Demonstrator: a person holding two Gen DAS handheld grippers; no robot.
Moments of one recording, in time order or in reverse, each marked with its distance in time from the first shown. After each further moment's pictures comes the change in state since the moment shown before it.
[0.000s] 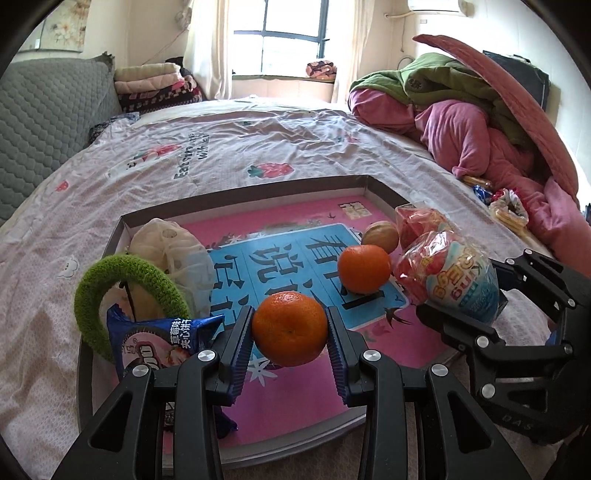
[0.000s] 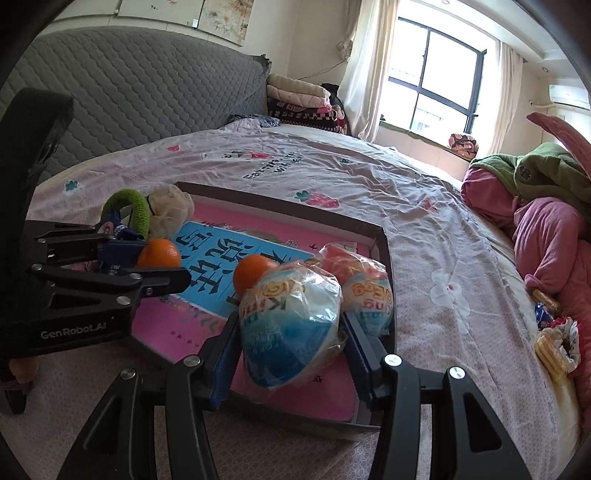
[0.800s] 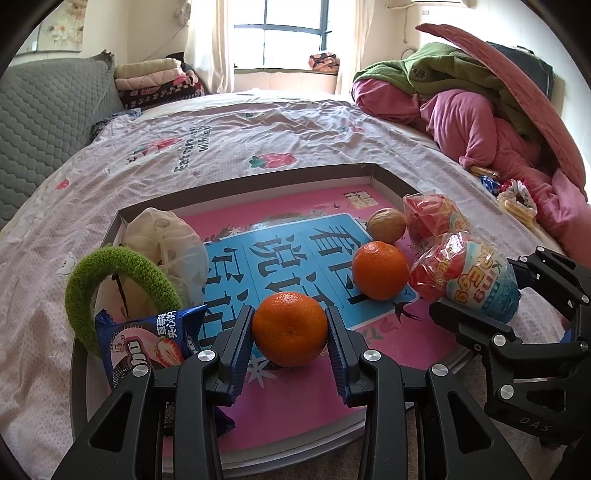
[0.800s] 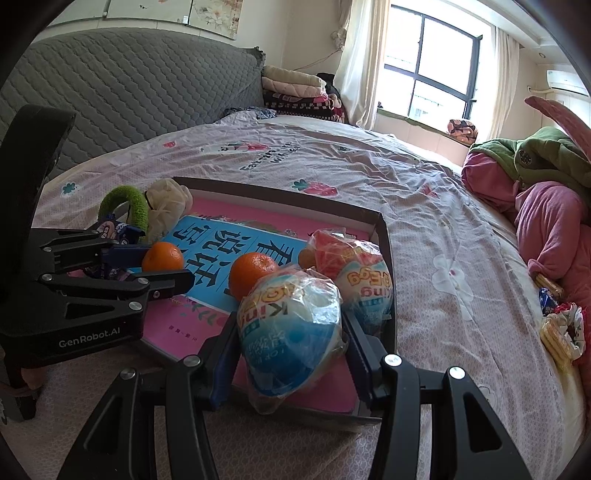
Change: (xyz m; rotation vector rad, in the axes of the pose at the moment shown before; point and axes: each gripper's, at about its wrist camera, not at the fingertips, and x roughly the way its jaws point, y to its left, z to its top) left arm 0.012 -0.003 -0.003 0.010 0.030 0.029; right arm 0.002 -0.004 -0.002 0.041 0.042 0.016
